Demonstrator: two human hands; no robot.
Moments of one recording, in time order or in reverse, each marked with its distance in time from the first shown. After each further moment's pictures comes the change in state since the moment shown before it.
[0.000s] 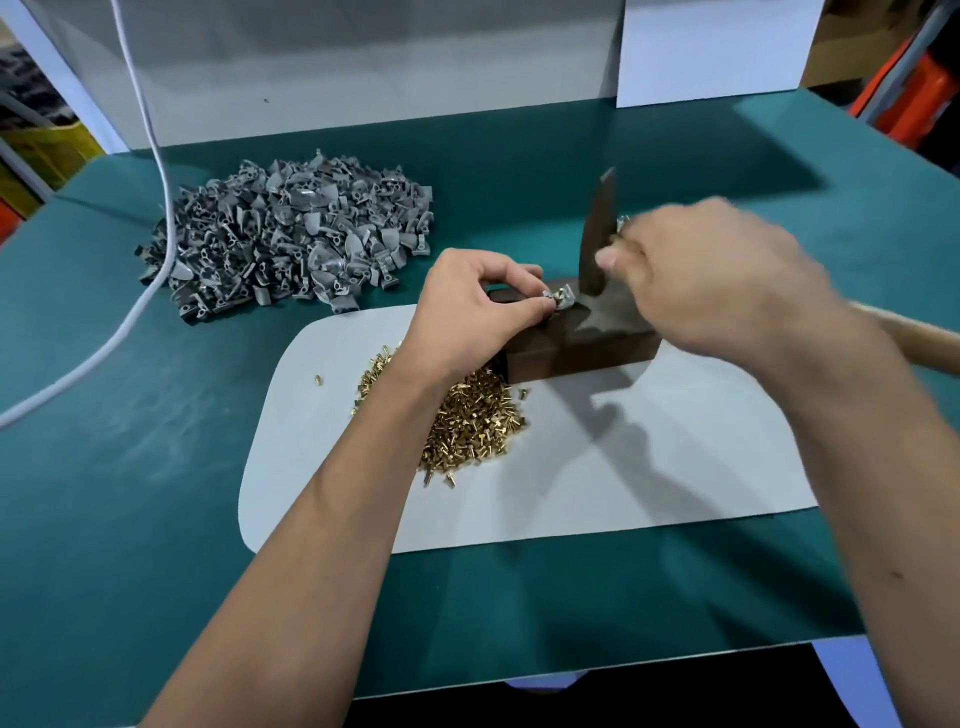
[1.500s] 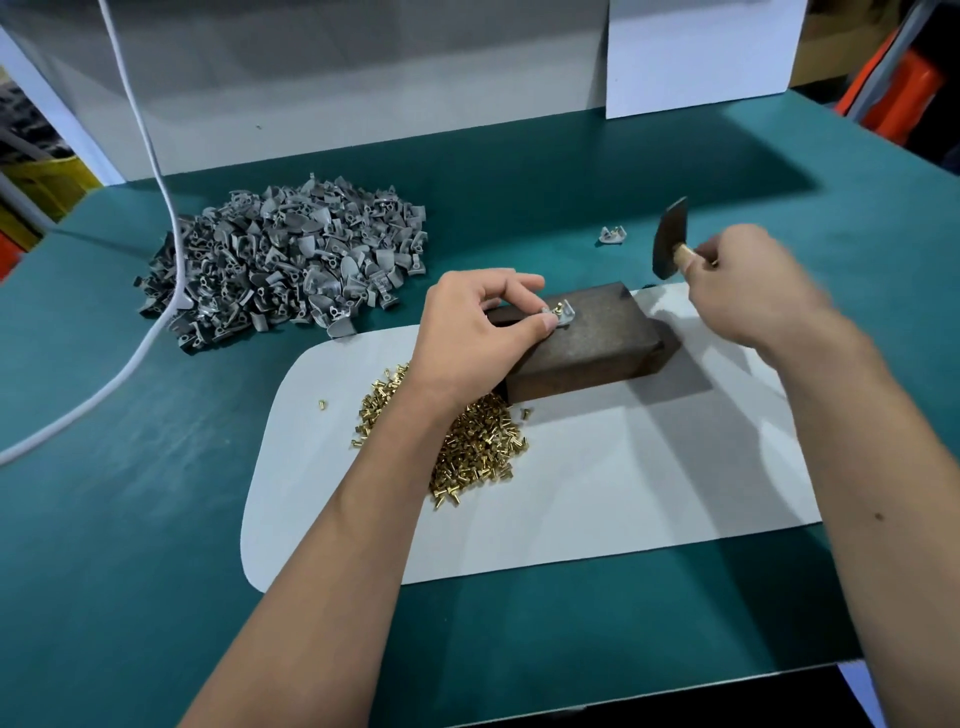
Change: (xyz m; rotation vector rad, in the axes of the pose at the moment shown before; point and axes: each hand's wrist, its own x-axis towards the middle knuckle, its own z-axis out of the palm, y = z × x) left_hand -0.001 -0.001 0.005 0.108 0.032 0.109; right_hand 0.028 0.063 0.038 0.312 0.014 0.385
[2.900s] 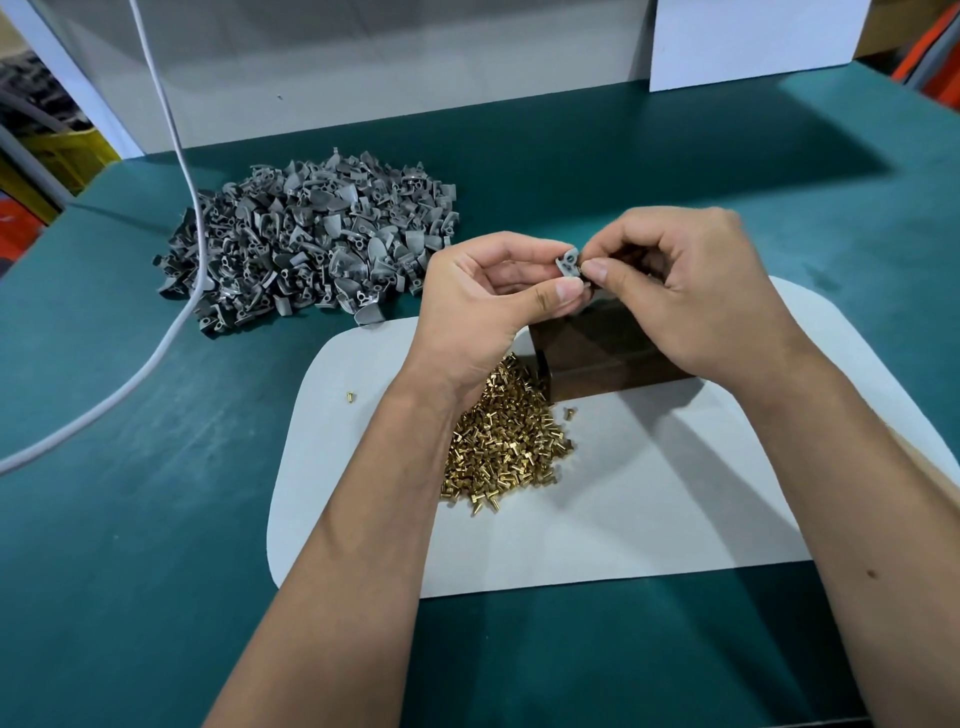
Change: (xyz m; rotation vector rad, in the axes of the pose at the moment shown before) left_hand 0.003 -0.009 -0.018 -0.678 -0.050 -0.027; right_hand -0.028 -0.055 0.036 0.442 0.038 -0.745
